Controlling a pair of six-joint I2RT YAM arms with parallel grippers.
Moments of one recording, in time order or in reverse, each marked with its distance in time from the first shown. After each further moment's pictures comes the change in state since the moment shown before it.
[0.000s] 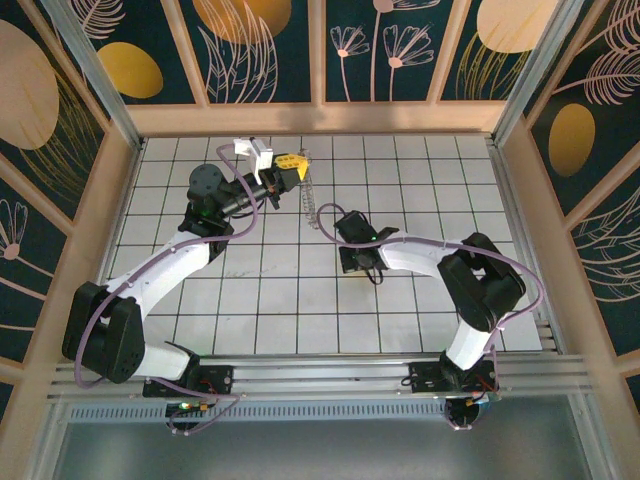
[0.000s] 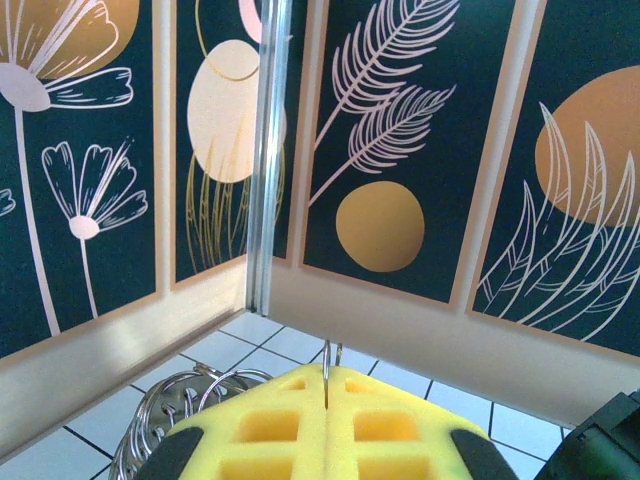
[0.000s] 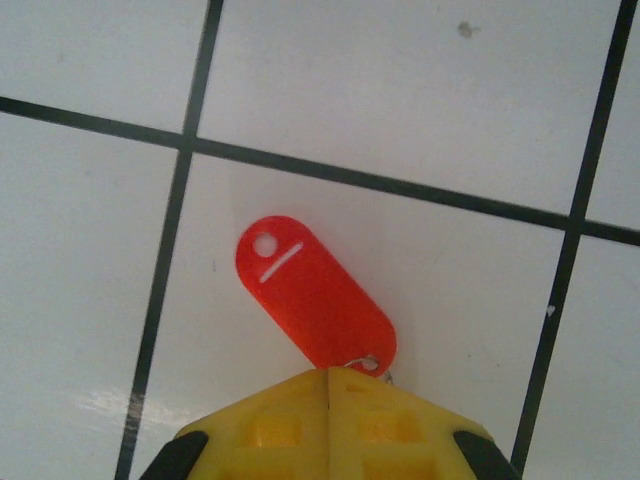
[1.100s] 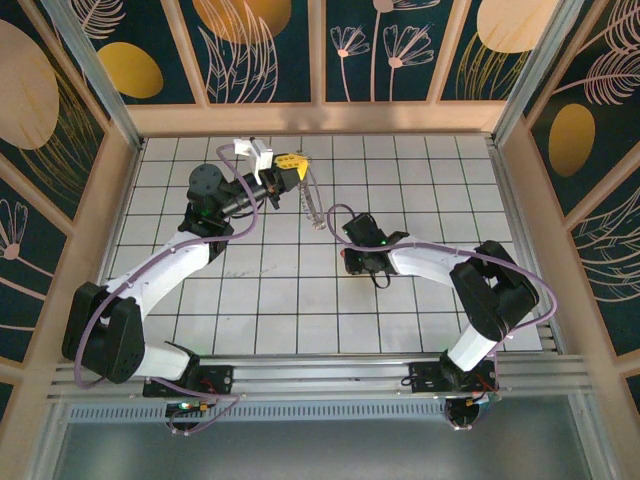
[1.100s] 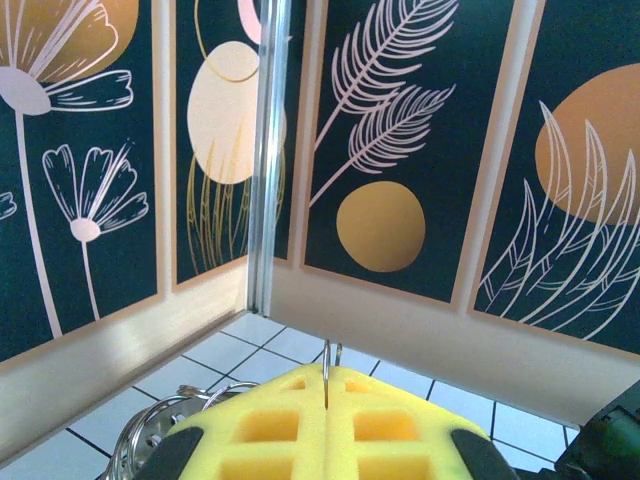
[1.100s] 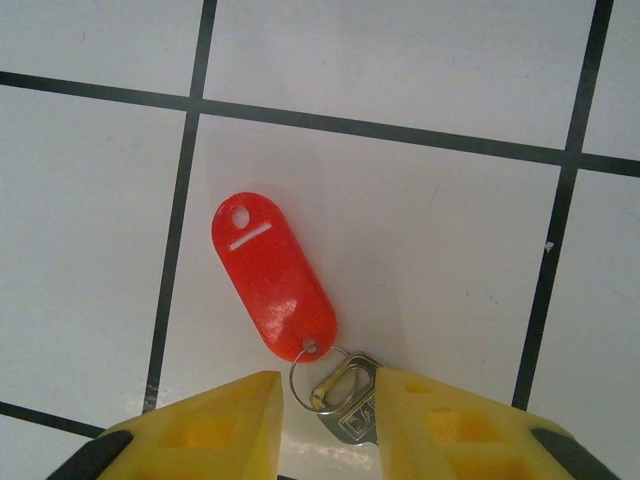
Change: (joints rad) left arm 0.000 -0.001 0.000 0.000 0.000 0.008; right arm -0.019 -0.083 -0.084 0.027 -0.075 0.053
